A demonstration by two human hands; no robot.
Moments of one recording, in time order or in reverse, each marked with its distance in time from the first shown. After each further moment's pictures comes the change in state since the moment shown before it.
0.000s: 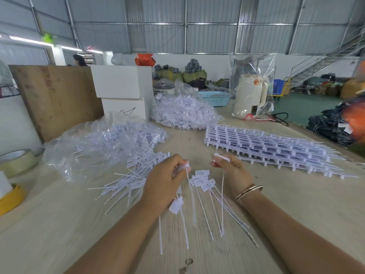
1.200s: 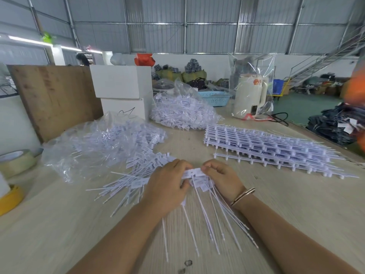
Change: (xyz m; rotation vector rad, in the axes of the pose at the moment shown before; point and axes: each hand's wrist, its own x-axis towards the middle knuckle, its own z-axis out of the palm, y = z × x) left_hand -0.003 0.010 -0.002 0.384 -0.172 0.132; right_hand -0.003 0.007 0.004 -0.480 -0.234 -0.105
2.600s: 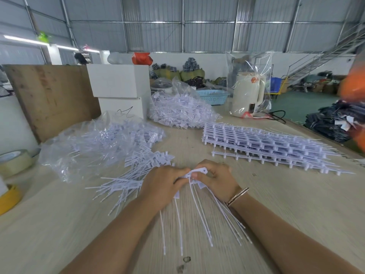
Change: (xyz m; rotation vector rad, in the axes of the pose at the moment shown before) left_hand 0.003 -0.016 0.003 -0.006 -0.111 0.053; right_hand -0.005 -0.003 0.005 -0.245 -0.072 -0.214
